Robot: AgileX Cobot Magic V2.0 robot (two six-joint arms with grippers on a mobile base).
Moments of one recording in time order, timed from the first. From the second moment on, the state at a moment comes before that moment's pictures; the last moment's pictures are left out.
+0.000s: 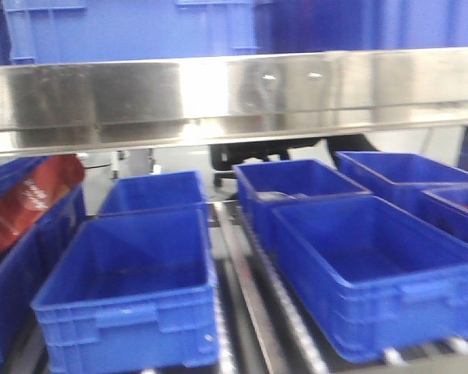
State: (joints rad) left arm -0.22 0.69 -0.89 -0.03 0.65 0.05; right arm 0.08 0.33 -0.74 0.12 0.60 -0.09
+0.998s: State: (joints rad) left arm -0.22 0.69 -0.89 -0.03 0.65 0.05; right arm 0.08 0.33 -0.74 0.12 0.60 -0.09
